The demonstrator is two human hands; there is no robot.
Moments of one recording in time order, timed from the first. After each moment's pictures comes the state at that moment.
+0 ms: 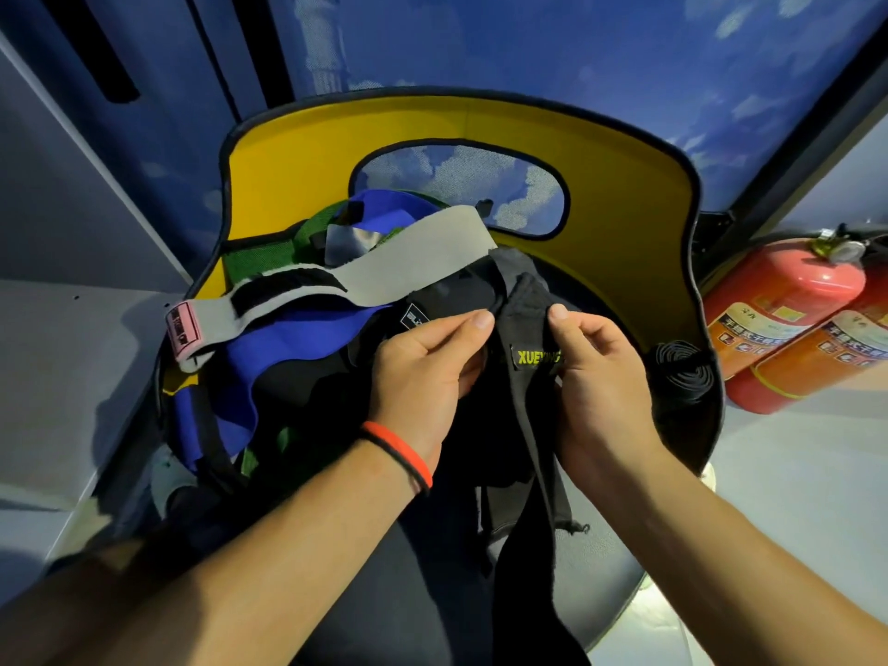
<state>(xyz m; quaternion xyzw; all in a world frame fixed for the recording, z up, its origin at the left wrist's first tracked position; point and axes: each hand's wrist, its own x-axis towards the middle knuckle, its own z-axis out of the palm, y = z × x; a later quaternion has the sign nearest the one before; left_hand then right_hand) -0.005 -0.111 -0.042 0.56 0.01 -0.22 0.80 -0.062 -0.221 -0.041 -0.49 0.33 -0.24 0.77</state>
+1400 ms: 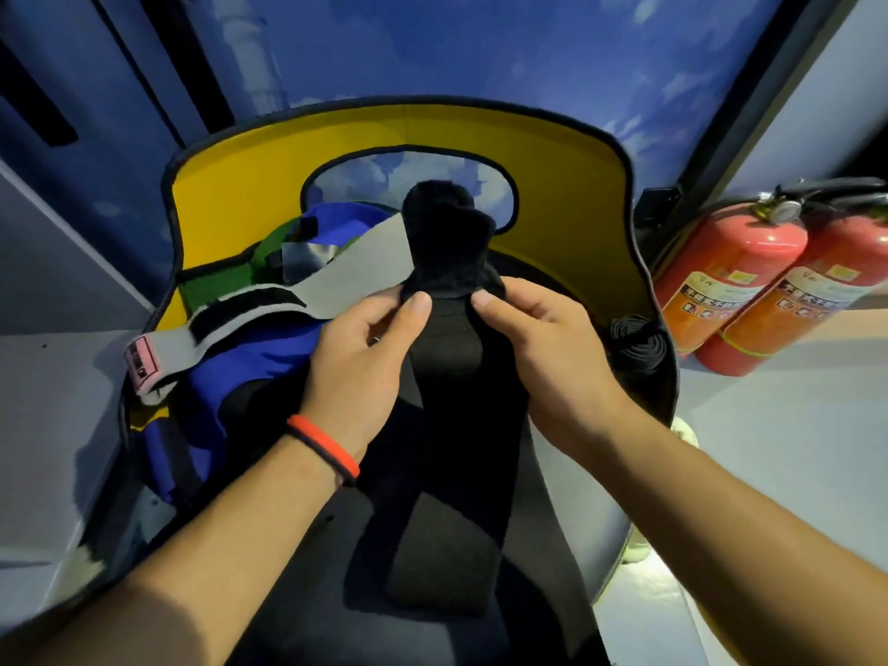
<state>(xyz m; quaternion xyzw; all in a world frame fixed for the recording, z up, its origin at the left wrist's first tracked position) 0.013 -0.094 -0.031 0.72 -0.17 -0.11 0.66 -0.068 -0.234 -0.022 -0.62 0.18 -0.15 0.75</state>
